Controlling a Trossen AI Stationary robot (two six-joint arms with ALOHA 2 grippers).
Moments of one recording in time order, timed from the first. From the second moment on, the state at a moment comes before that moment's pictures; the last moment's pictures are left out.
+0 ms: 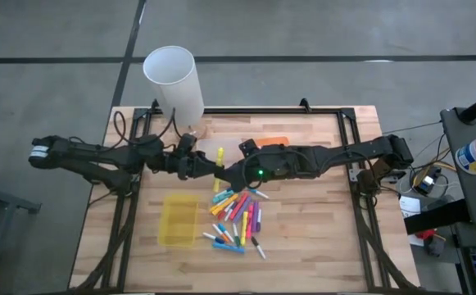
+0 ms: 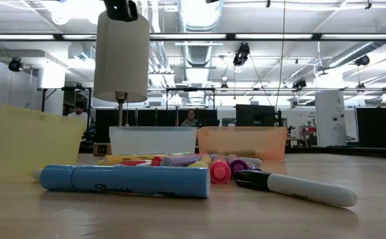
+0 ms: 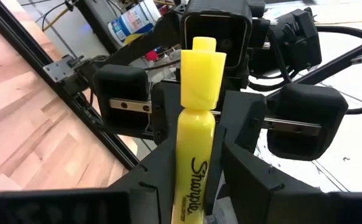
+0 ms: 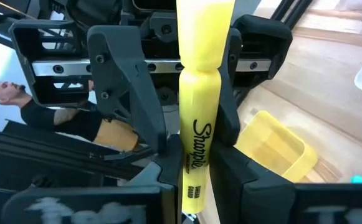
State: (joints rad) left arm -0.05 1.02 0.78 0.37 0.10 -1.05; right arm 0.15 1.69 1.58 -0.18 0.17 1.12
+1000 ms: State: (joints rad) left arm 0.10 0.98 0.77 -0.20 -0.08 -0.57; right arm 0.16 1.67 1.58 -0.27 -0.09 1.10
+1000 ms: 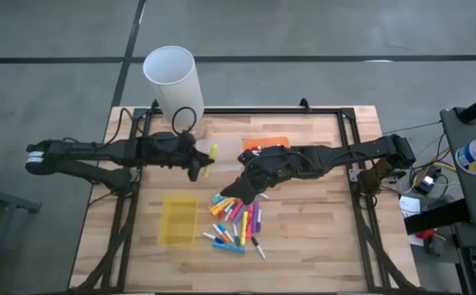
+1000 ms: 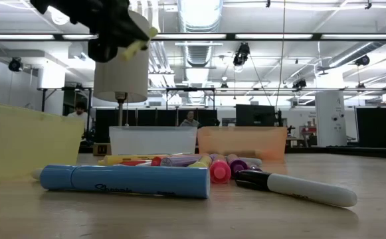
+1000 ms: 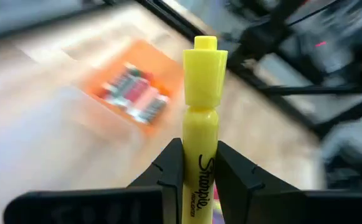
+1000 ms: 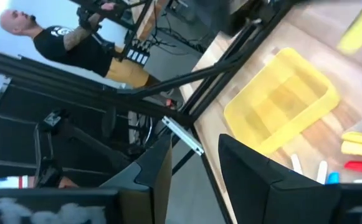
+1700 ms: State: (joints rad) left arm 0.24 1.32 0.77 -0.21 -0.17 -0.08; right arm 0.17 1.67 1.58 -0.14 -0.04 0.96
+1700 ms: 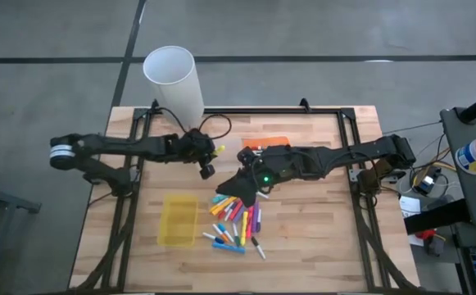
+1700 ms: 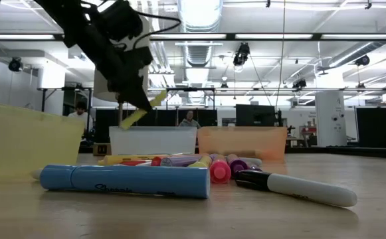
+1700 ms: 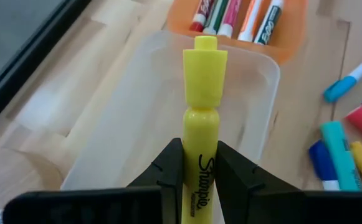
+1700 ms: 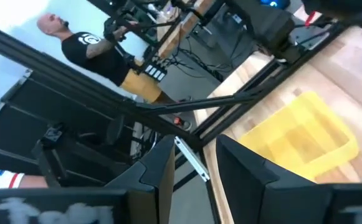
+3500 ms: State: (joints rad) left arm 0.26 0.77 0.93 -0.34 0.11 -0.72; right arm 0.22 1.85 1.56 -0.60 -0.03 1.07
